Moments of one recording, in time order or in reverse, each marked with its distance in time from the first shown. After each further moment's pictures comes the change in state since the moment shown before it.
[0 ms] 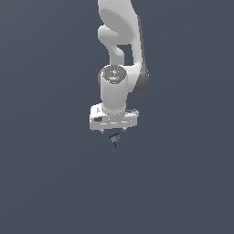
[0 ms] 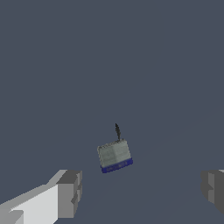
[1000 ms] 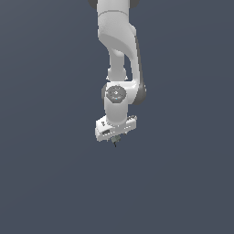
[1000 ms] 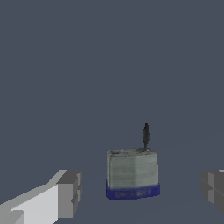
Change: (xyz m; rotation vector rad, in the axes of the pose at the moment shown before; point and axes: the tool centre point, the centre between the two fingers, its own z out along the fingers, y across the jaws) arm -0.011 -0.018 0.074 0.038 -0.021 -0.254
